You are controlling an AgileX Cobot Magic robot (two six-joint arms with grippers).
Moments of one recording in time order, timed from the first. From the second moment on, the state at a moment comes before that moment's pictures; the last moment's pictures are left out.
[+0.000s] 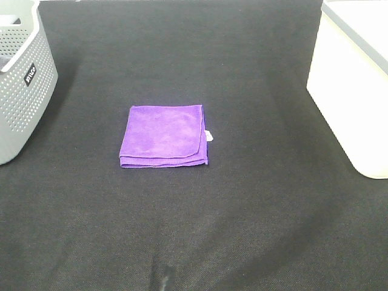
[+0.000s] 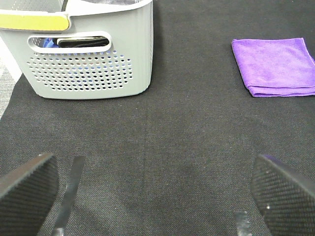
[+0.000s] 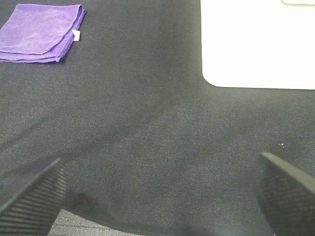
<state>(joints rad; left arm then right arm) -0.01 0.00 -0.49 0.06 1.05 -0.04 0.03 0.00 -0.46 0.07 1.10 -0.08</state>
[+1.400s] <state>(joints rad) -0.01 0.00 -0.49 0.06 1.05 -0.04 0.03 0.00 -0.46 0.07 1.10 -0.08</state>
